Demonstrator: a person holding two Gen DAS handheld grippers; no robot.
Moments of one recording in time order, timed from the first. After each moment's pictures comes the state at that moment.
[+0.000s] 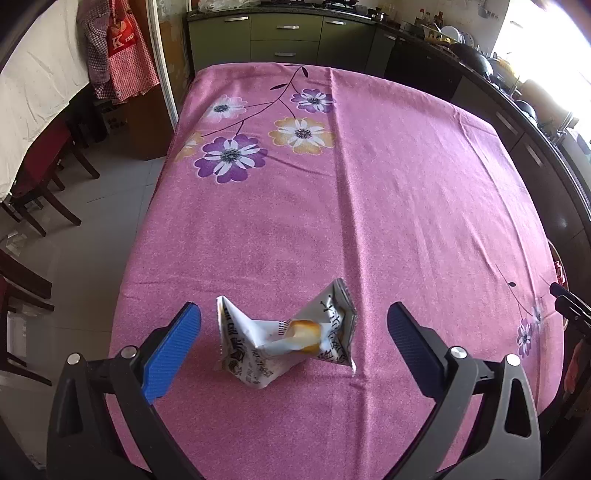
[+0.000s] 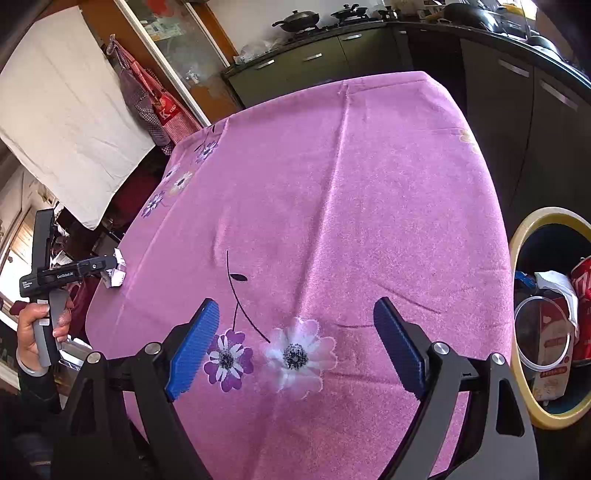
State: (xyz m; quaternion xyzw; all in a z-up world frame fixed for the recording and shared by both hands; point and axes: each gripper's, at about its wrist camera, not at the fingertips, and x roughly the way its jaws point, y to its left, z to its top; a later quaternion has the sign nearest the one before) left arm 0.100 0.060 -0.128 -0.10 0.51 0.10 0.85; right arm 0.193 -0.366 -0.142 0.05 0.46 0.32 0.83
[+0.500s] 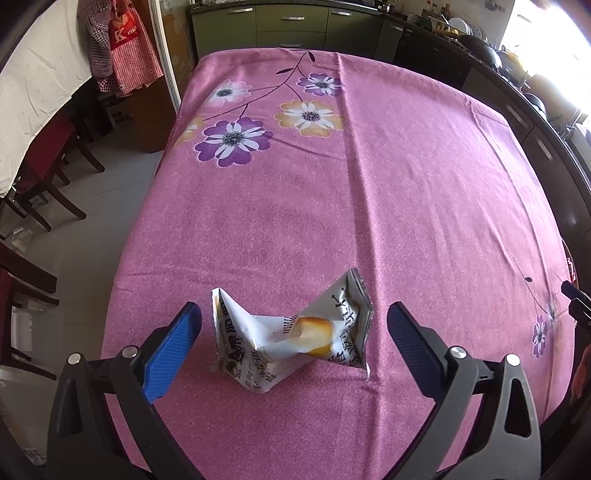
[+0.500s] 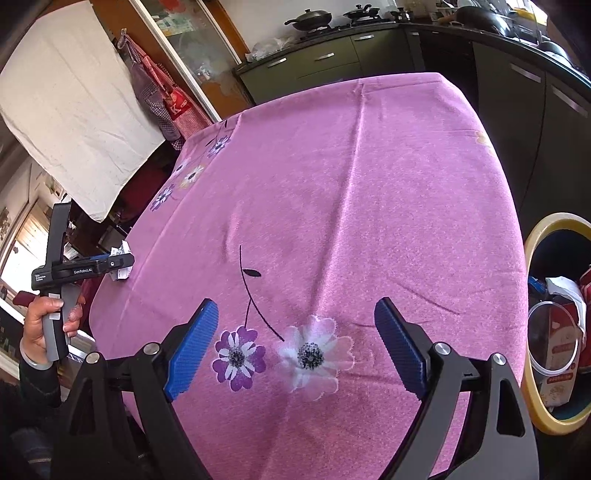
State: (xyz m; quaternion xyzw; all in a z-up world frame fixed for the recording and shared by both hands) left arm 0.102 0.062 -0.143 -0.09 0.53 0.11 0.84; right arm 0.189 -0.360 -0.142 0.05 0.46 0.34 0.82
